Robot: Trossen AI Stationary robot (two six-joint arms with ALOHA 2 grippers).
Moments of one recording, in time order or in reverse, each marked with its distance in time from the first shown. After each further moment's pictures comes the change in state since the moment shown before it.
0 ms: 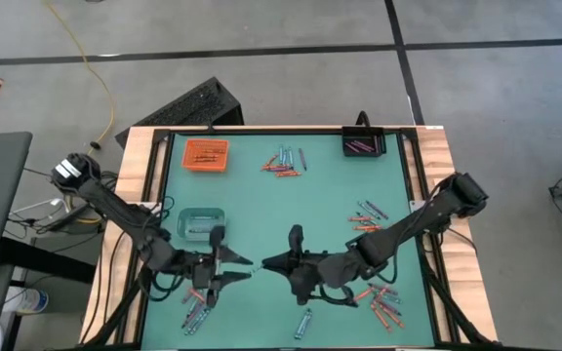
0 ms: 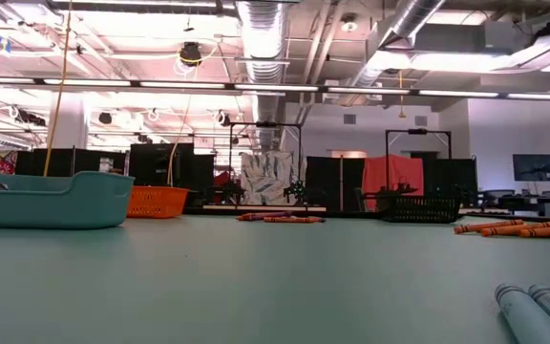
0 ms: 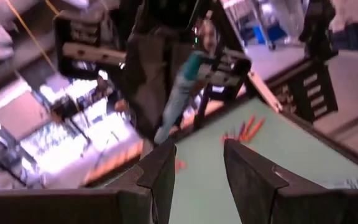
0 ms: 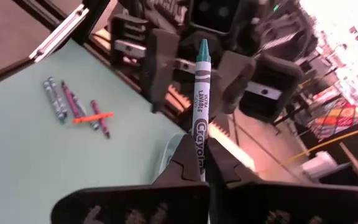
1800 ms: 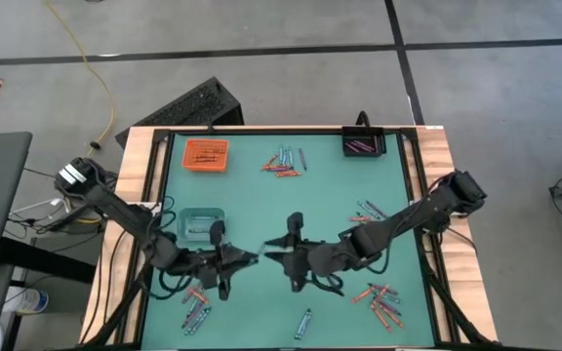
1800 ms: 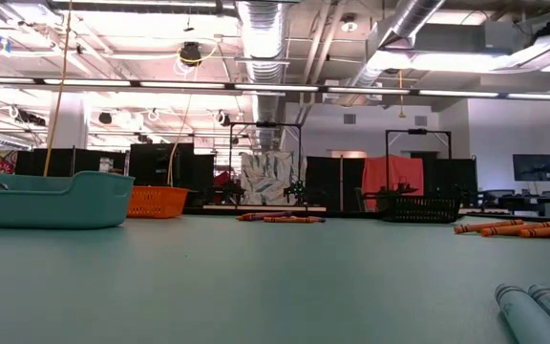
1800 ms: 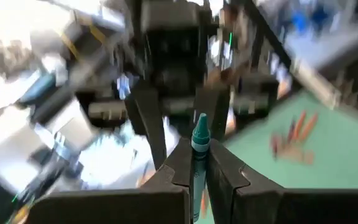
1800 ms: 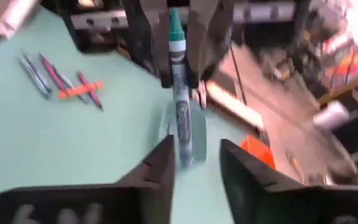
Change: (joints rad) left arm 0.033 0.059 0.003 0.113 -0.142 0.216; right arm -0.068 0.001 0.001 -0.149 0.025 0.202
